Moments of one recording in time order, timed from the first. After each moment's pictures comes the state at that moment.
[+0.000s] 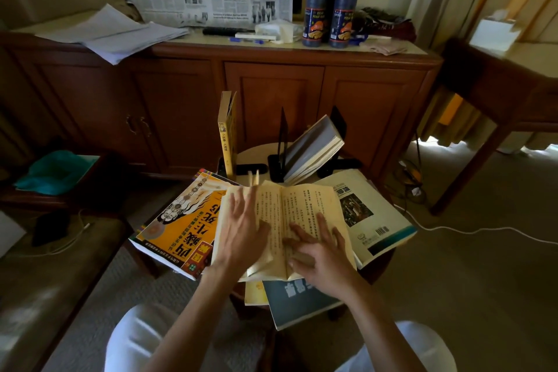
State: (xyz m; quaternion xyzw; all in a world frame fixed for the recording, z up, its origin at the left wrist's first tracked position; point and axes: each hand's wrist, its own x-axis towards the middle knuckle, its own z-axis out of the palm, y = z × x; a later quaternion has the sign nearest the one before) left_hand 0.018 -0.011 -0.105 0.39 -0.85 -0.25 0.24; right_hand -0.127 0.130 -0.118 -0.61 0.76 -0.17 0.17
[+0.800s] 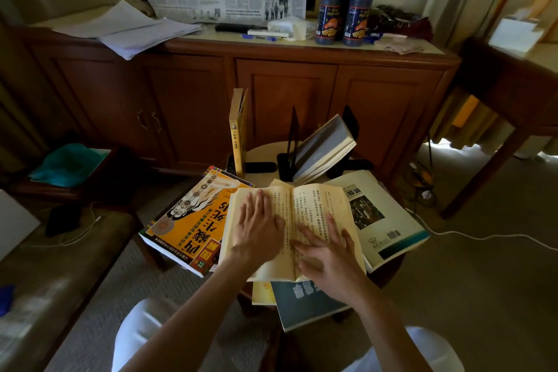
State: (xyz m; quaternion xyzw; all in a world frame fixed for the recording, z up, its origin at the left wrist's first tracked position) left_hand -0.003 -0.025 -0.124 0.42 -0.89 -0.18 0.06; right_hand -0.128 0.130 -0.125 -0.62 0.76 -0.15 0.14
